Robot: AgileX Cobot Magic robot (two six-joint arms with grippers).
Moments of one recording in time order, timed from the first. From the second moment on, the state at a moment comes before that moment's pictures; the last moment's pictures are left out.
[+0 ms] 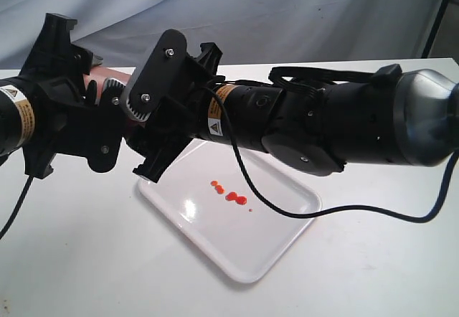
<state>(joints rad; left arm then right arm) -0.67 1.30 -0.74 1.46 0.45 0.09 0.78 1.84 -1.10 -0.42 -0.29 -0.12</state>
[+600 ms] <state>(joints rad) -0.67 1.30 -0.74 1.45 0.44 0.08 0.79 1.79 -1.10 -0.38 -0.20 -0.13</state>
